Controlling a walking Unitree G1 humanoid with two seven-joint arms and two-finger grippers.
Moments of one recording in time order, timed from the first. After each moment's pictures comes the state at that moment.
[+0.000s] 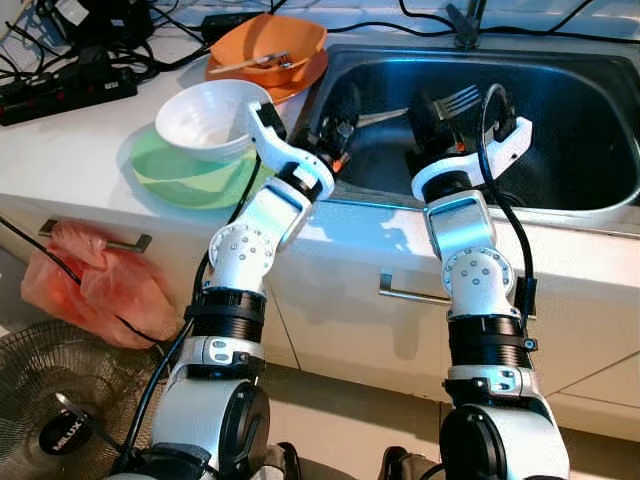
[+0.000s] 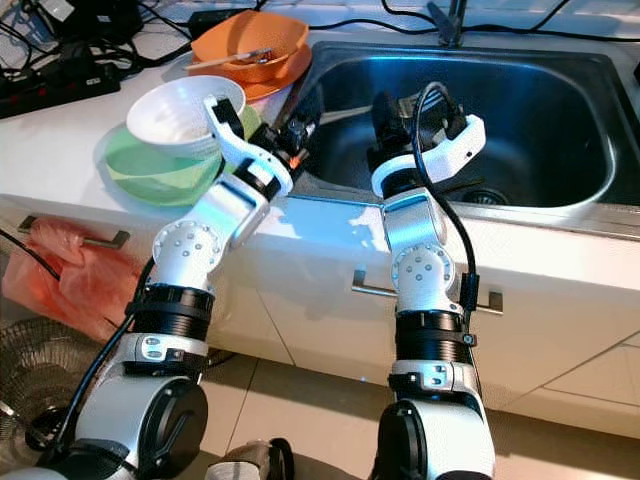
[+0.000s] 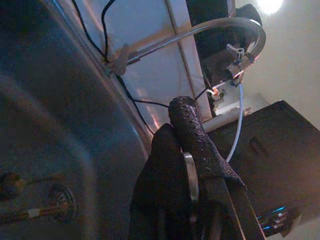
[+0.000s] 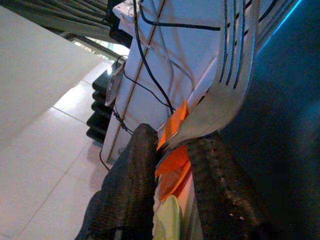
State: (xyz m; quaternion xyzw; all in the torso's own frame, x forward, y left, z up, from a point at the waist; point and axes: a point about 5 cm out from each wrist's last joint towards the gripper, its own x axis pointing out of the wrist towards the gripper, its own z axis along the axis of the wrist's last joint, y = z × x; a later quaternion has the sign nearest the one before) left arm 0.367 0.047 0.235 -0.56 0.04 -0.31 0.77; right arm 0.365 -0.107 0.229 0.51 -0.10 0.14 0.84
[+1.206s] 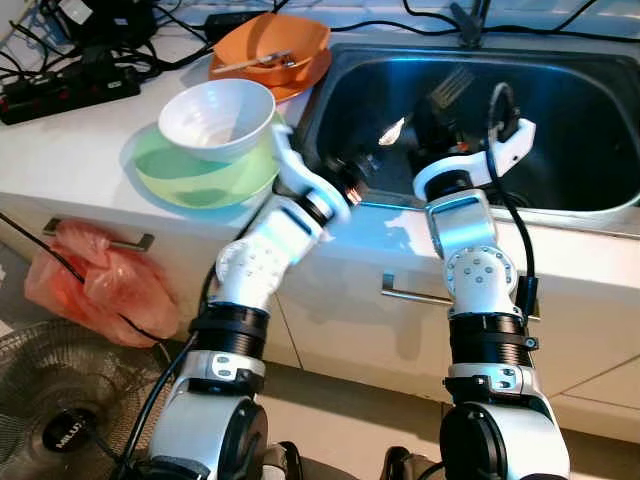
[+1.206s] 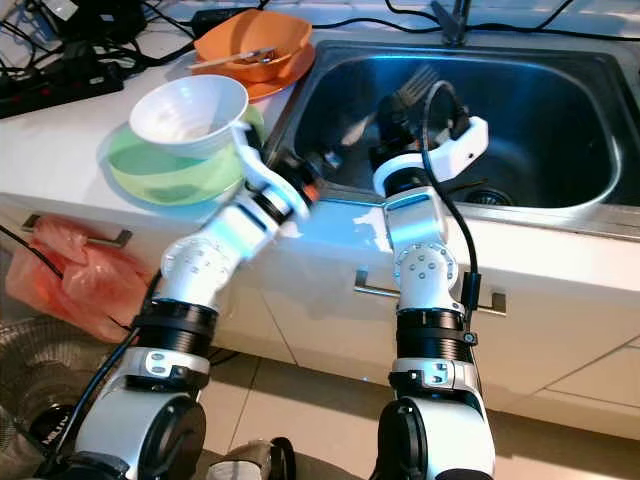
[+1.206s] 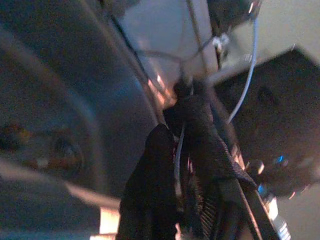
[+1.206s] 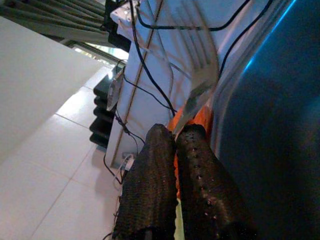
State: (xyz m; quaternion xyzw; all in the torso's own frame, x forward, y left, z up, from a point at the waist) left arm 0.350 0.024 0.211 -0.51 0.10 -0.38 0.77; right arm 0.366 -0.110 0.231 0.53 -0.10 0.13 0.83
